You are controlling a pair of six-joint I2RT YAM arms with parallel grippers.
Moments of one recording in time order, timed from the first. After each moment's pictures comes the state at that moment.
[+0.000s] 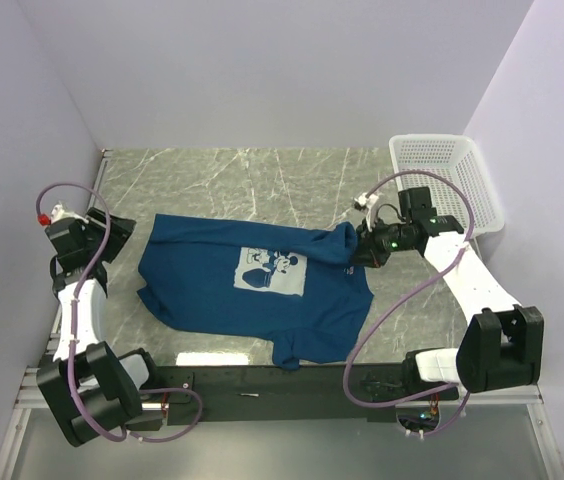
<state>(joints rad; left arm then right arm) 0.46 1.06 0.64 -0.05 0.33 -0.68 0.12 1.30 0.99 -0.74 -0.79 -0.50</state>
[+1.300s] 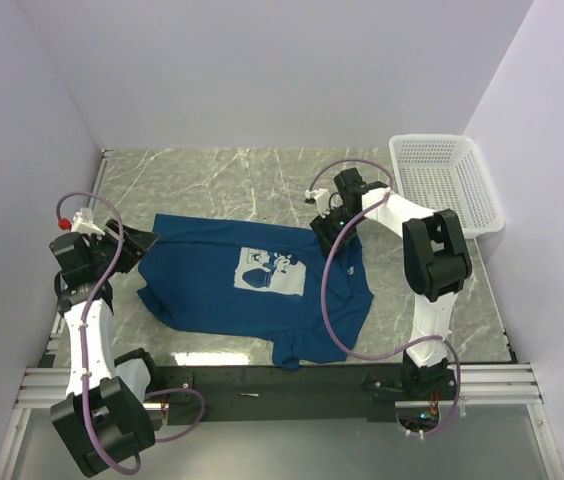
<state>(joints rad) 0.45 0.88 0.56 -0.16 0.63 -0.63 0.32 1.96 1.39 -0.71 -0.39 -0.45</state>
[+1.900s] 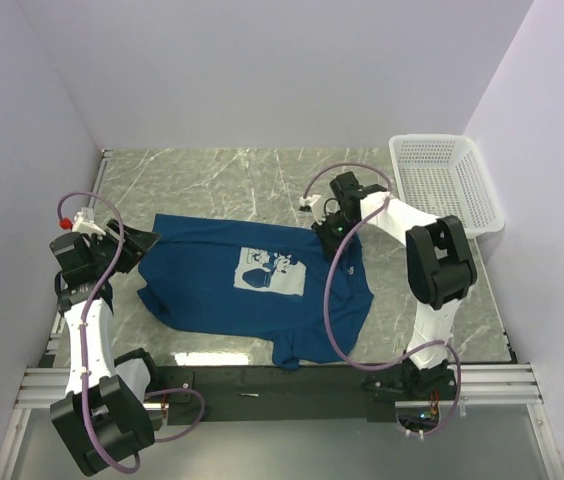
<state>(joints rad) 0.45 0.89 0.56 -0.15 0.65 -0.63 0.36 1.92 1.36 -0.75 -0.42 -0.51</state>
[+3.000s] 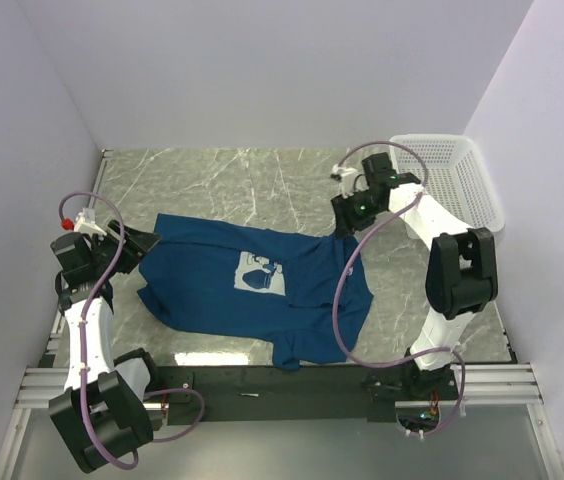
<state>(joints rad) 0.45 0.91 0.55 -0.14 0.66 -0.63 0.24 1.79 1.40 -0.77 -0.46 -0.31</state>
